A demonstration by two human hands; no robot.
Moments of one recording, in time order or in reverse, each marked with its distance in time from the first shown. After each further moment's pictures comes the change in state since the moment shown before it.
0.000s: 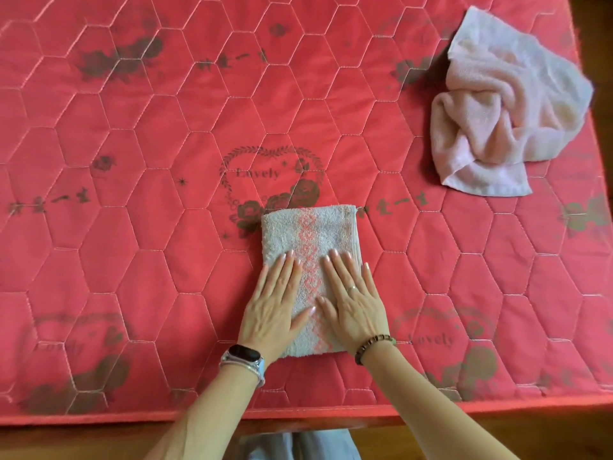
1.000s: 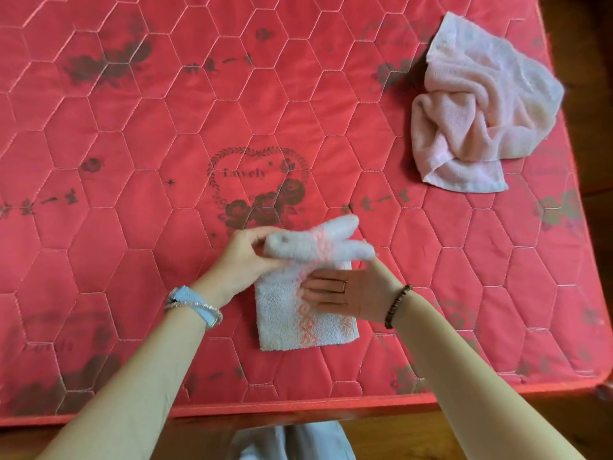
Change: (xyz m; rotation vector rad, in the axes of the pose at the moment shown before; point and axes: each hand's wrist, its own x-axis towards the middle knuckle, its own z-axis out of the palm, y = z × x) left_hand 0.063 -0.021 -0.114 -1.265 -0.111 -0.303; right_hand 0.029 0.034 -0.076 1.999 -0.832 0.900
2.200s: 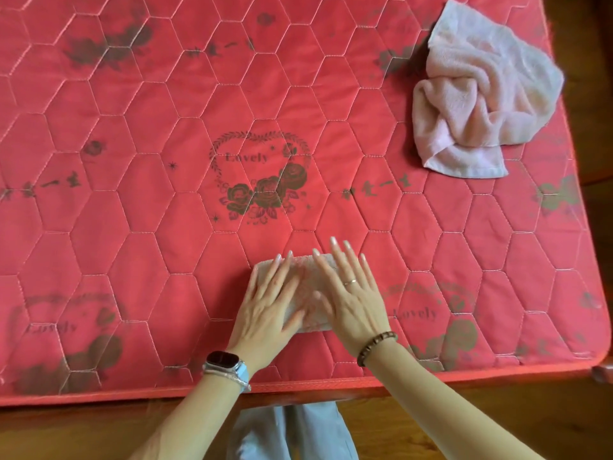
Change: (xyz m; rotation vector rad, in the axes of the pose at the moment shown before) left_hand -0.080 -0.103 0.058 0.974 0.068 0.350; right_hand 0.004 0.088 -0.001 -1.845 0.754 -1.105
